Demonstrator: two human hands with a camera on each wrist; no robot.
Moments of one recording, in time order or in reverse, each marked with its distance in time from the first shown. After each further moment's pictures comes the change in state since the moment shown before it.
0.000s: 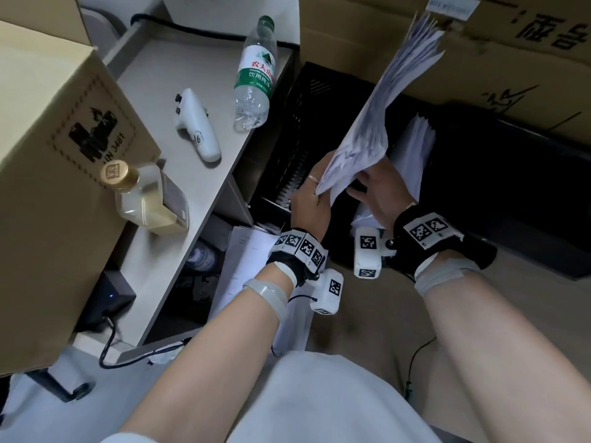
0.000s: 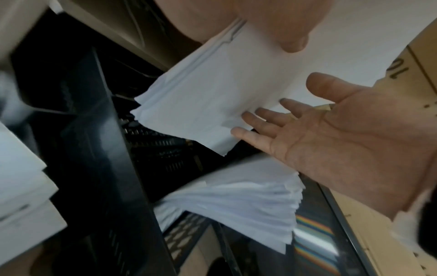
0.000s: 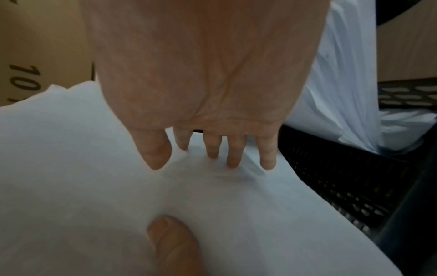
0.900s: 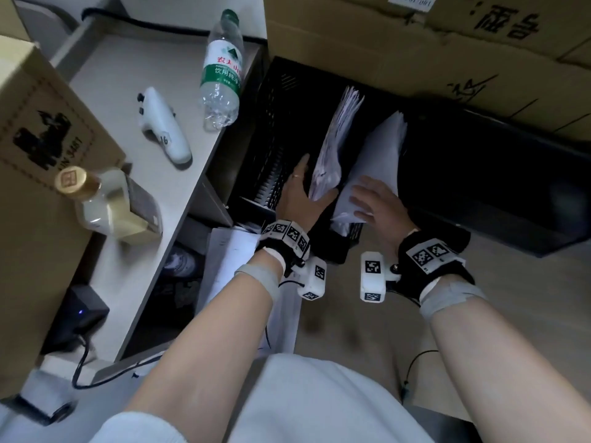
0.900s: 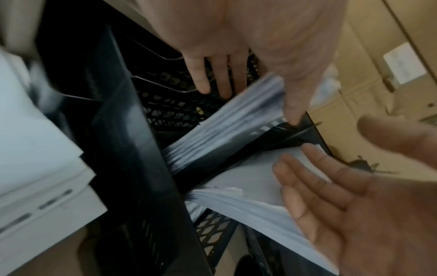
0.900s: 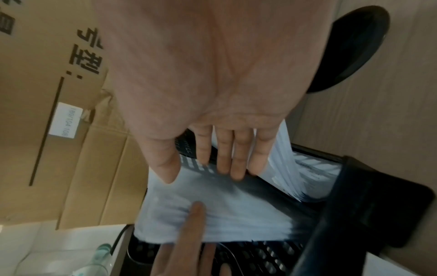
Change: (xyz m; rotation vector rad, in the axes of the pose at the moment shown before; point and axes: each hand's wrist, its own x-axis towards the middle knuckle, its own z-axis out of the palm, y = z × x) left_hand 0.014 -0.037 0.016 0.224 -0.276 -0.236; right_hand -0.029 0.040 -0.039 -0.100 0.244 0.141
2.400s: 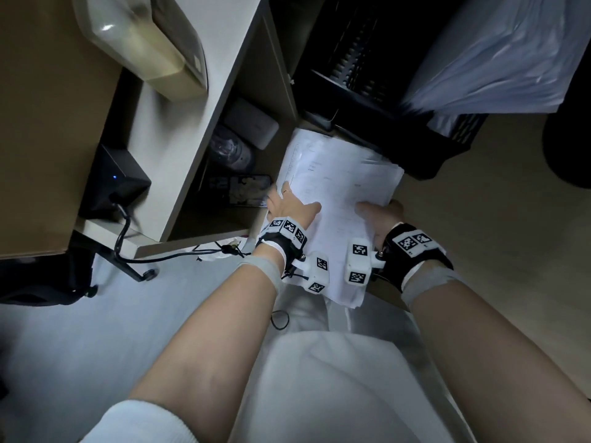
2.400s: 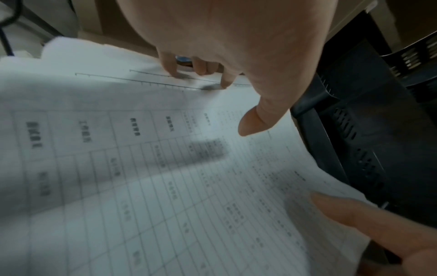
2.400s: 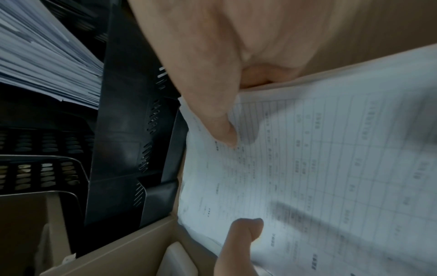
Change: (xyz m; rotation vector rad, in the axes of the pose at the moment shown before) left_hand -0.140 -0.172 -0.059 0.469 -0.036 -0.822; right_hand 0.008 0.262 0.102 -0.136 0.132 0.511
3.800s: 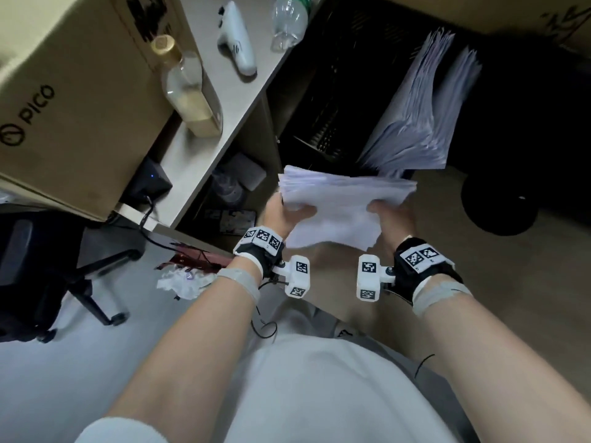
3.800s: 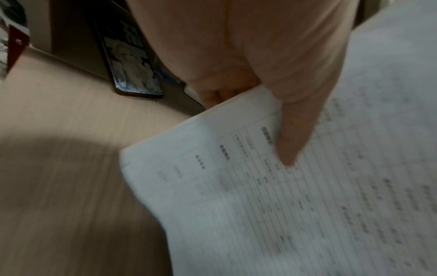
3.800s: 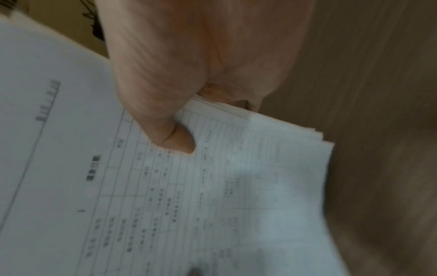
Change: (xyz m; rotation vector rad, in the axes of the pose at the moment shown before) left_hand -0.059 0.037 -0.038 -0.575 -0.061 0.459; right_hand -0.129 -0.086 -0.098 0.080 0.035 -0.449
